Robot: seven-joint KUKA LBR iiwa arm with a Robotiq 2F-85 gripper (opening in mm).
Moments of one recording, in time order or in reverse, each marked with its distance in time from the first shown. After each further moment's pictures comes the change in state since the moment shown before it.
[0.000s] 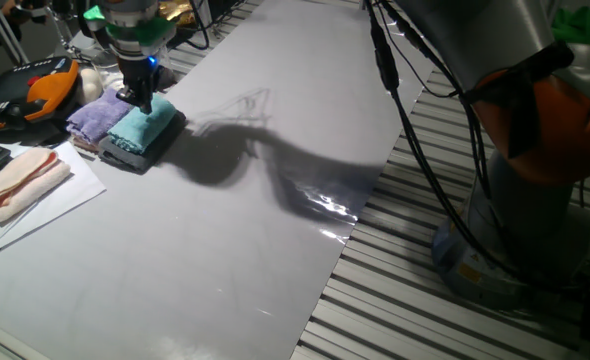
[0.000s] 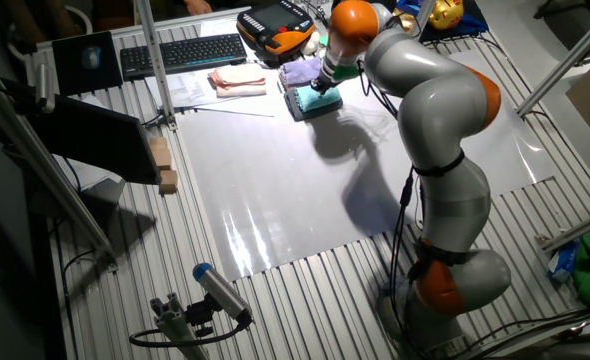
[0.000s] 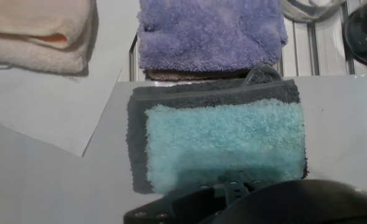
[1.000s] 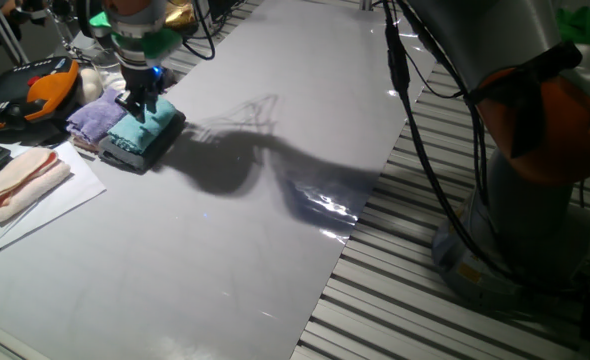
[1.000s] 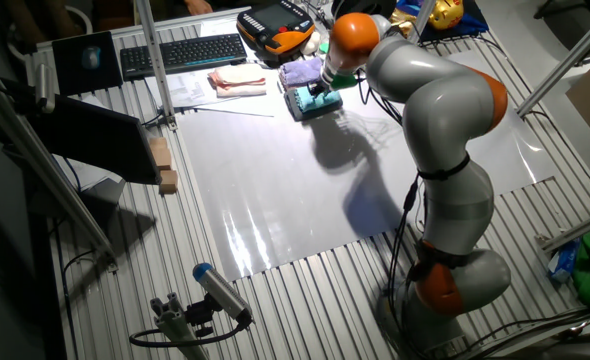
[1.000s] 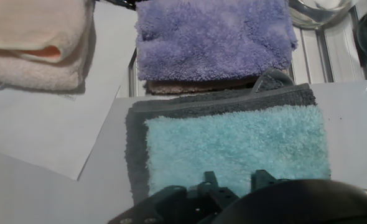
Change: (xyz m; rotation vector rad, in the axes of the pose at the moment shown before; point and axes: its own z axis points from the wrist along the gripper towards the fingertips) arm 0.006 0.007 0.003 0.016 -0.086 0.035
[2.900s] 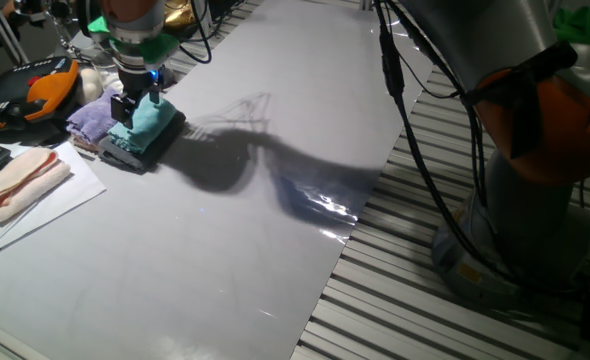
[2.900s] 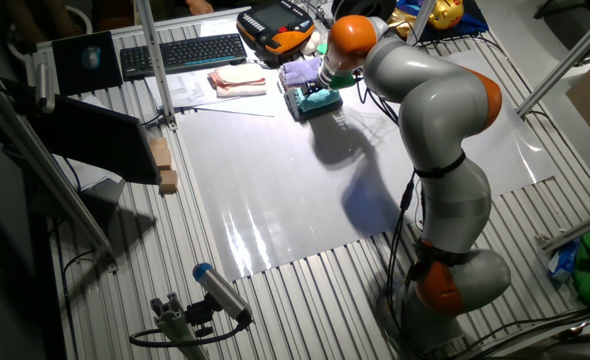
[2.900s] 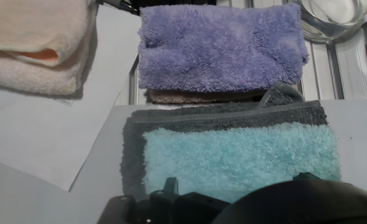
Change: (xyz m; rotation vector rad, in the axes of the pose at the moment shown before) arm -0.010 0.001 0.019 -0.010 0.000 -0.039
